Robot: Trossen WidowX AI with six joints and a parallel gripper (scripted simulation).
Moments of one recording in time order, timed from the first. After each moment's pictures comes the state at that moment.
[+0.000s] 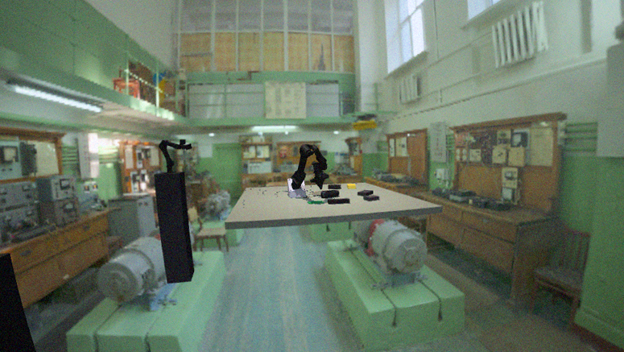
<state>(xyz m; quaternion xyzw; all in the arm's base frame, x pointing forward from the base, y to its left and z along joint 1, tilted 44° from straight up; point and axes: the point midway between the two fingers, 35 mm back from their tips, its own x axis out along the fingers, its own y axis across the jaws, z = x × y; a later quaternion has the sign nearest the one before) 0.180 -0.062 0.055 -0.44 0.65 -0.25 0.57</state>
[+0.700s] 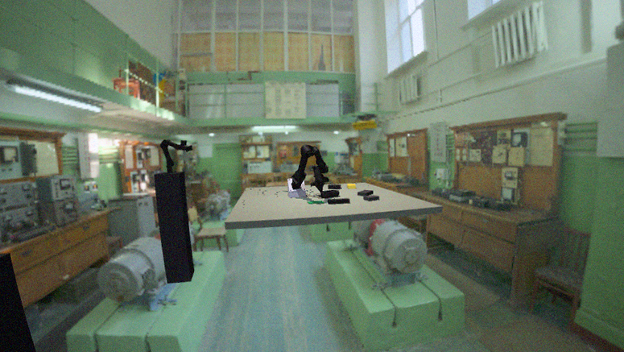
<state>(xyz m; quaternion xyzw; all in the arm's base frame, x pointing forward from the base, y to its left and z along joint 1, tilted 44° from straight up) 0.181 -0.081 0.033 -0.43 0.64 -0.26 0.58</state>
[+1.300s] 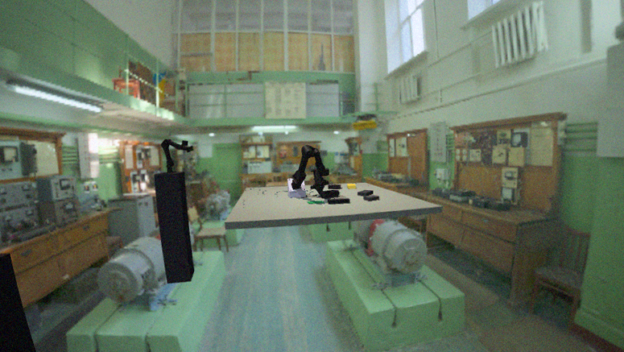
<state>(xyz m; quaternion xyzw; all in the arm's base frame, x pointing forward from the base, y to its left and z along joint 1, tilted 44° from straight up) 0.177 -0.099 0.017 -0.43 0.64 -0.26 0.57</state>
